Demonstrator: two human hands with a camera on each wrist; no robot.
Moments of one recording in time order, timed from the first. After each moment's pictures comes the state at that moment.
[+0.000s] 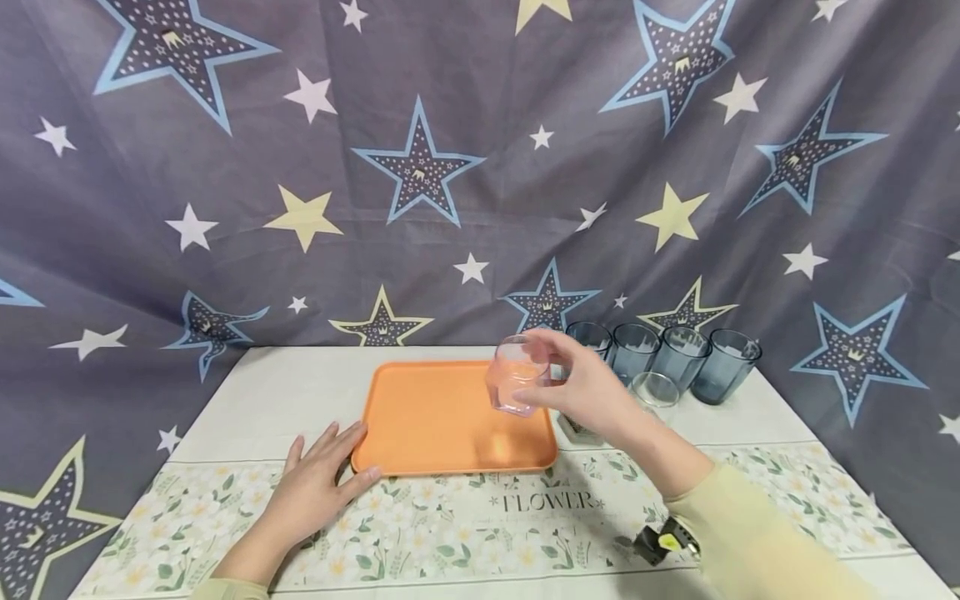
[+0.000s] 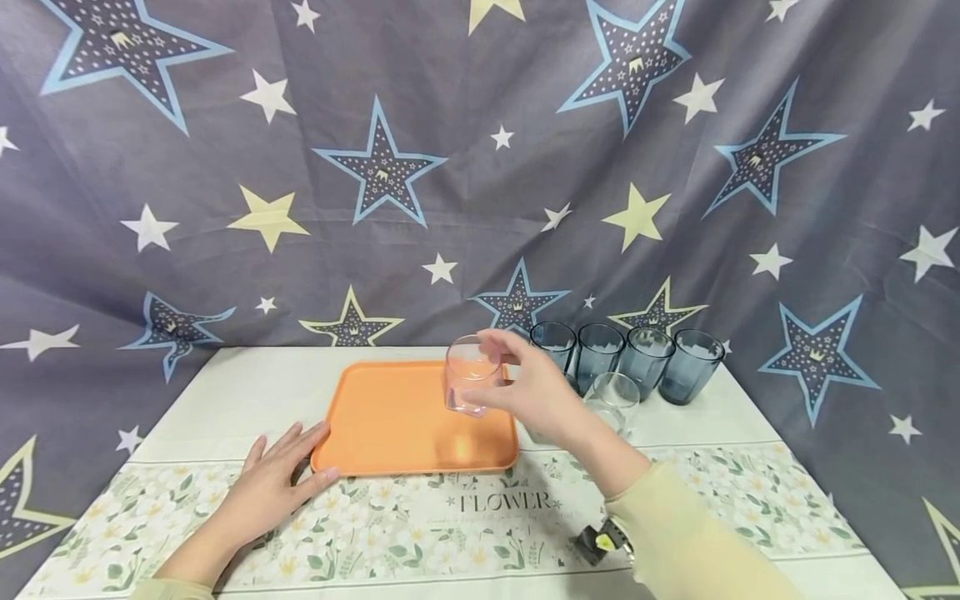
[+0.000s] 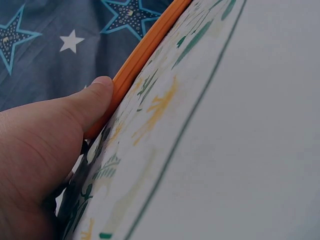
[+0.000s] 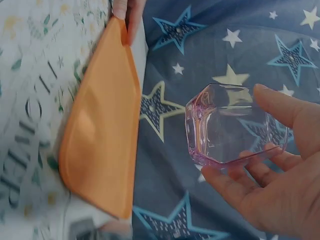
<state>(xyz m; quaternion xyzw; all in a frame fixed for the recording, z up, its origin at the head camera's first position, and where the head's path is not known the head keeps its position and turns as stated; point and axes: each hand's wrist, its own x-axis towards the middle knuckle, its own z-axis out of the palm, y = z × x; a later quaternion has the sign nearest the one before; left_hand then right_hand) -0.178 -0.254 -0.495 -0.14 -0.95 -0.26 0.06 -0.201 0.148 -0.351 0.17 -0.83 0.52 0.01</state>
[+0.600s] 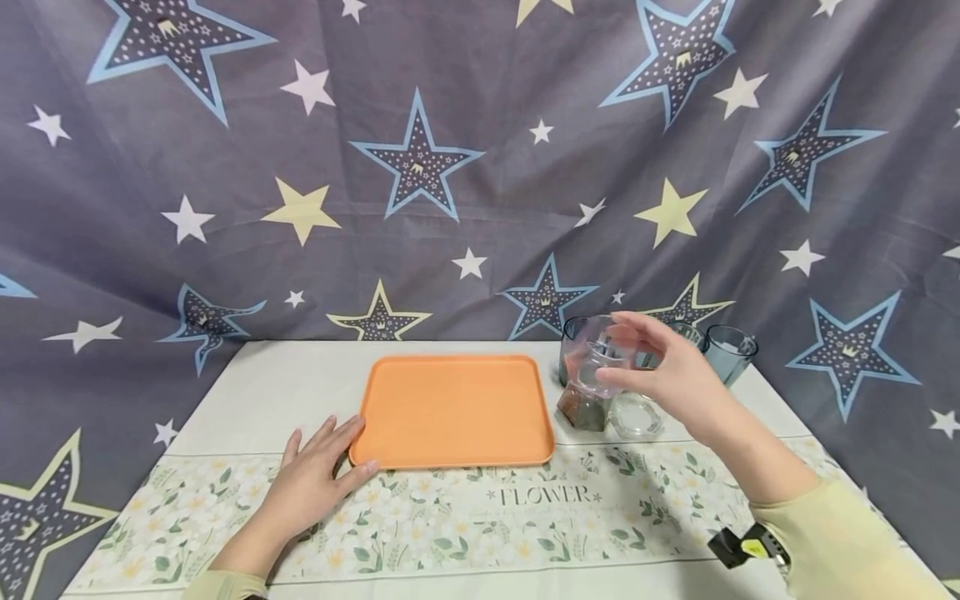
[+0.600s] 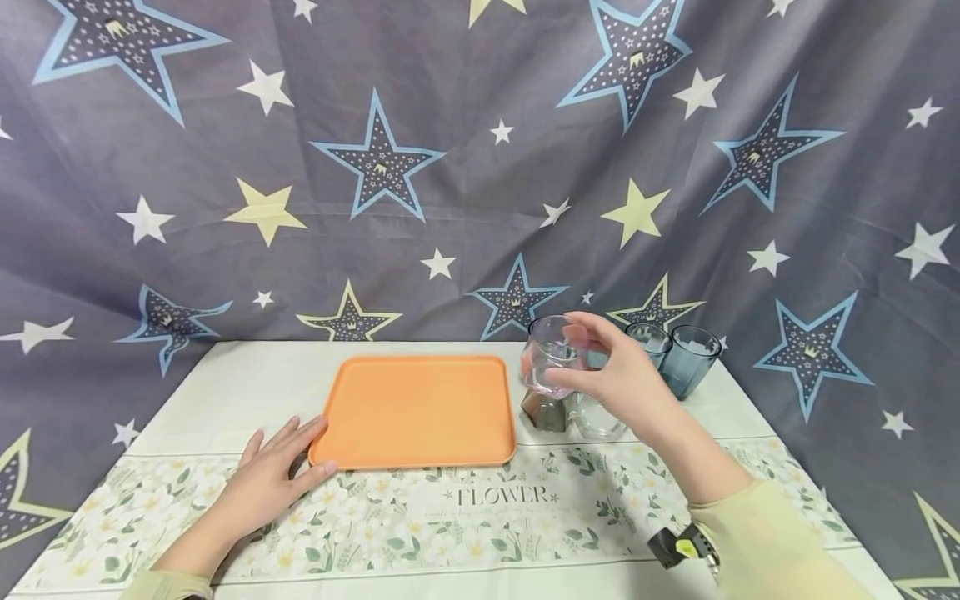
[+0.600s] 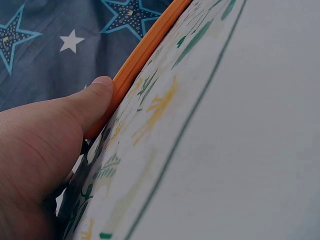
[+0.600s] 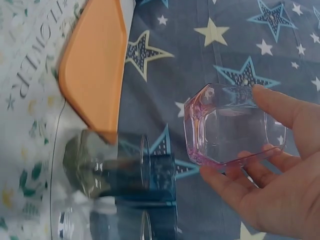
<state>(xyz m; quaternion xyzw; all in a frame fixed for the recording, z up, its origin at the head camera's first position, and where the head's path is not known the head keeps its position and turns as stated) -0.178 -0.257 -0.495 -0.15 -0.95 -0.26 0.05 -0.177 0.235 -0.327 0.09 -0.87 0.49 0.04</state>
